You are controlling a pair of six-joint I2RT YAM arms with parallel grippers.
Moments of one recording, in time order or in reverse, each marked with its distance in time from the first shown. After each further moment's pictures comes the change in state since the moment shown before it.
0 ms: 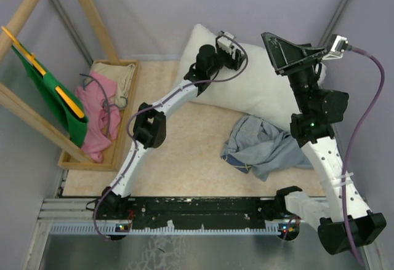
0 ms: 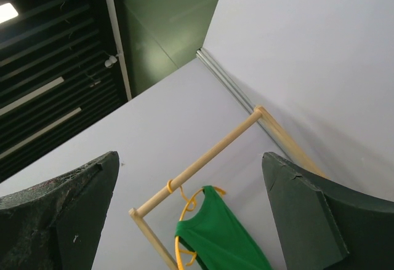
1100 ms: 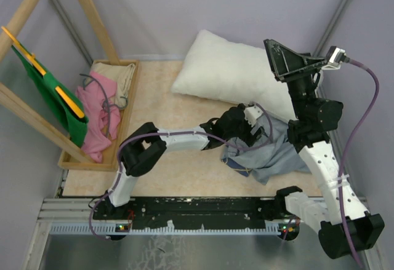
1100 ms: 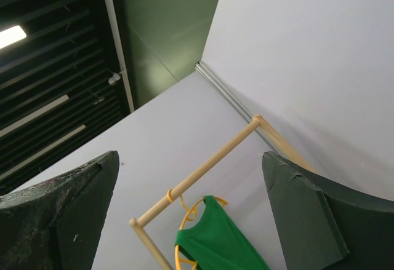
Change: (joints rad) left arm -0.418 -0.459 -0.933 -0.005 -0.189 0.002; right arm 0.000 -0.035 -0.126 0.114 0.071 0.035
